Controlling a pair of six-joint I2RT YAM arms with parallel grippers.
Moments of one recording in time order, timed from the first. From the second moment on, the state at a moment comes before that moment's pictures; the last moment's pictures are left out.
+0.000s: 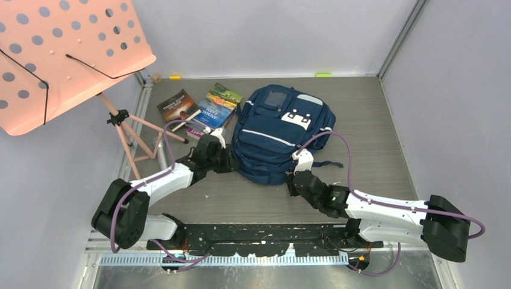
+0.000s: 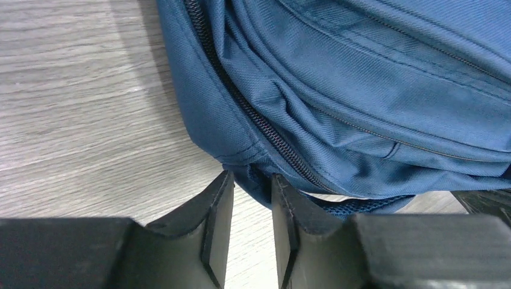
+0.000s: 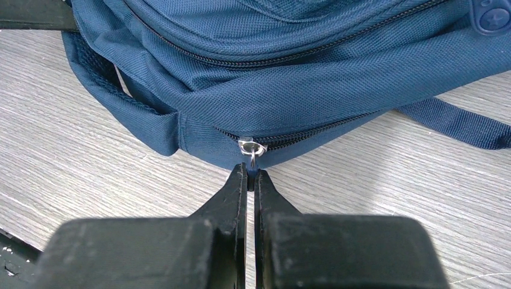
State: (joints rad) left arm -0.51 1.31 0.60 -0.03 0.14 -0.58; right arm 1.06 1.00 0.39 0.00 0.50 0.54
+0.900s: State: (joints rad) left arm -0.82 1.37 0.52 0.27 0.03 -0.68; right arm 1.06 1.27 0.57 -0.18 0.44 0.52
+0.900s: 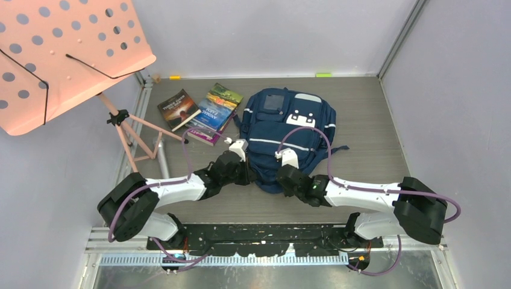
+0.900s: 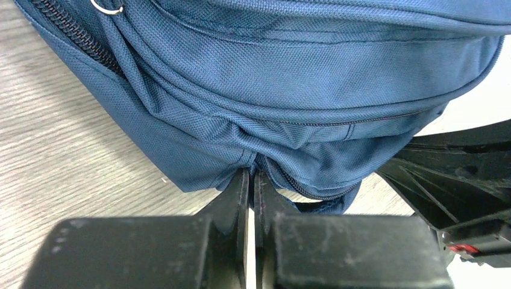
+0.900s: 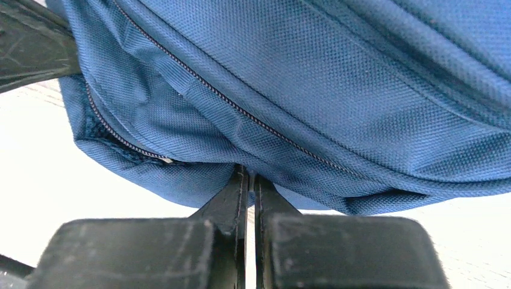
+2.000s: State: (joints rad) left arm -1.08 1.34 0.55 0.26 -0.14 -0.73; right arm 1.08 1.21 0.72 -0.41 0.25 0.65
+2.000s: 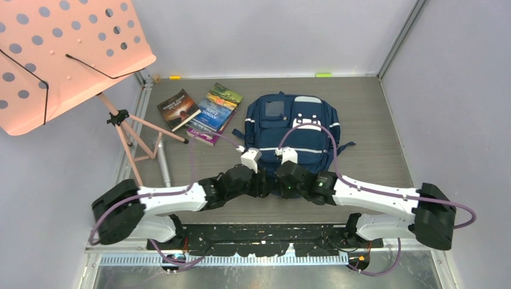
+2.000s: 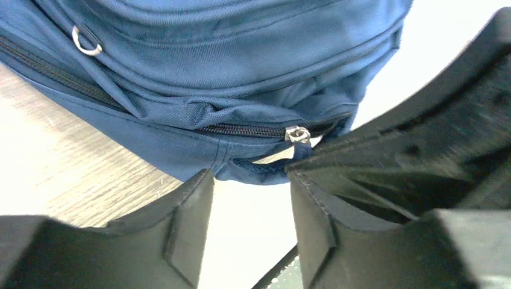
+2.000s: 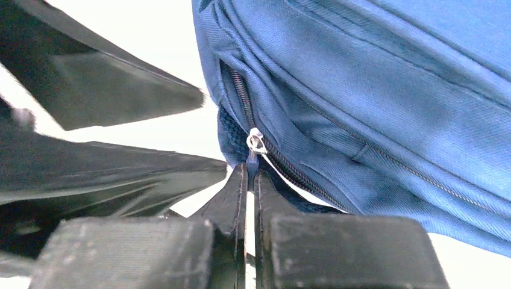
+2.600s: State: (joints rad) left arm -0.67 1.05 0.67 -0.12 -0.08 -0.57; right arm 1.08 0.94 0.58 -0.46 0.40 0.71
